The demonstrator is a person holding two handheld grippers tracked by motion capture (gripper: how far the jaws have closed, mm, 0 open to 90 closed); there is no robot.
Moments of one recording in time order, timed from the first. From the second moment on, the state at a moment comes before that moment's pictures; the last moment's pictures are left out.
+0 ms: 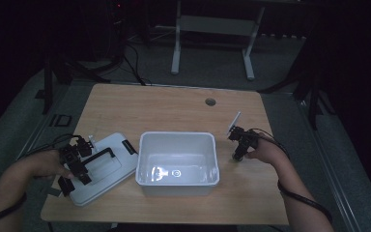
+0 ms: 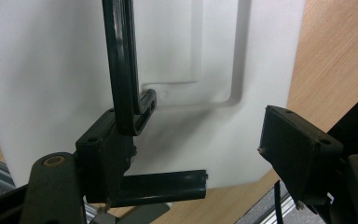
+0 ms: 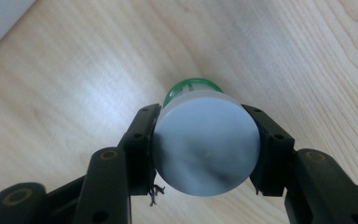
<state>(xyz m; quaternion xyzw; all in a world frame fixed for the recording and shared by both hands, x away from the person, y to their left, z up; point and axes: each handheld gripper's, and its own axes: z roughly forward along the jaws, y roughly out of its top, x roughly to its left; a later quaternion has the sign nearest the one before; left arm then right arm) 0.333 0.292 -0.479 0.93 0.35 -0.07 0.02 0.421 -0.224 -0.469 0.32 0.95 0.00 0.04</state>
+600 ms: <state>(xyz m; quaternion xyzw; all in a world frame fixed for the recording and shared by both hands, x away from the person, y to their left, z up) 0.331 0.292 -0.478 0.93 0.35 -0.07 0.02 0.374 -0.224 -0.447 0.21 0.98 -0.02 0.04</state>
